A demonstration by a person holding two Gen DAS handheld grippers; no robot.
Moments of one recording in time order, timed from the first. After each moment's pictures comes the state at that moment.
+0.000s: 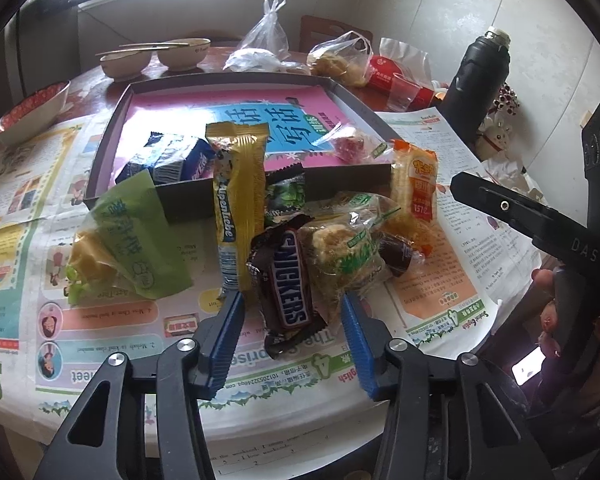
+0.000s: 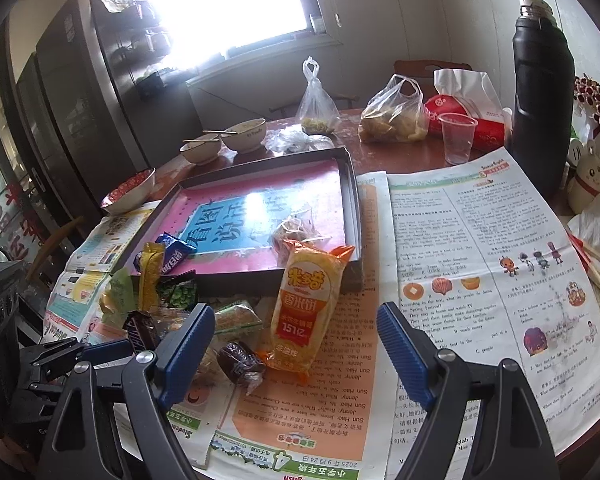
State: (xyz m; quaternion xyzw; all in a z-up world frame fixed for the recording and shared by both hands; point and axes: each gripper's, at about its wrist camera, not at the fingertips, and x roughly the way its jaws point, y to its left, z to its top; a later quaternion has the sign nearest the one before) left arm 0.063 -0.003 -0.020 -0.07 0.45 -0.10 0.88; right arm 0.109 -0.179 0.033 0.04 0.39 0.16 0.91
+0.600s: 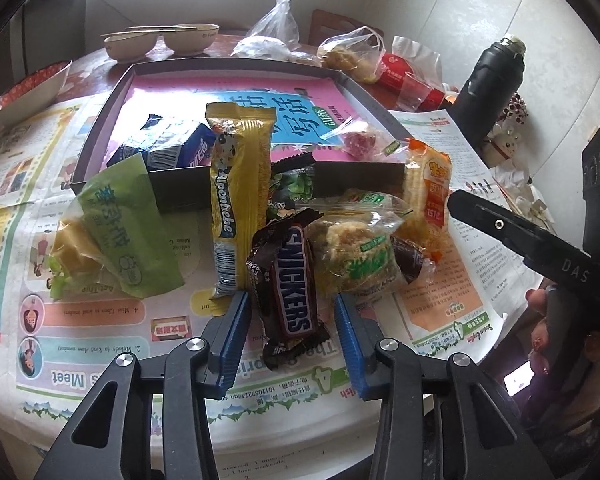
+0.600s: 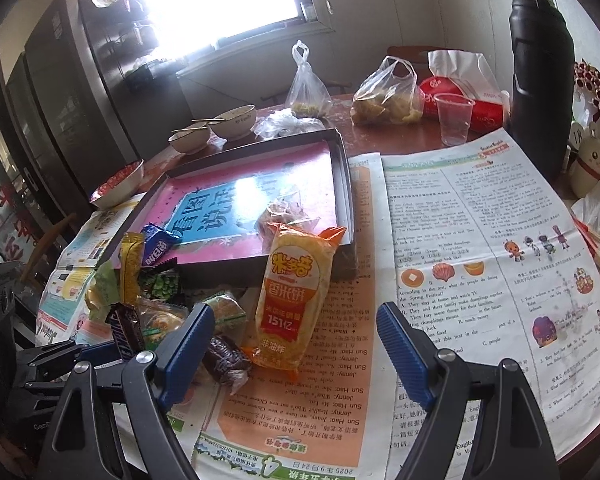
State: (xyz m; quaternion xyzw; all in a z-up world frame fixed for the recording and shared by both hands) left arm 0.076 -0.001 -0.033 -0.10 0.46 -0.10 0.88; right arm 0.121 -0.180 0.014 0.05 0.41 0.15 0.90
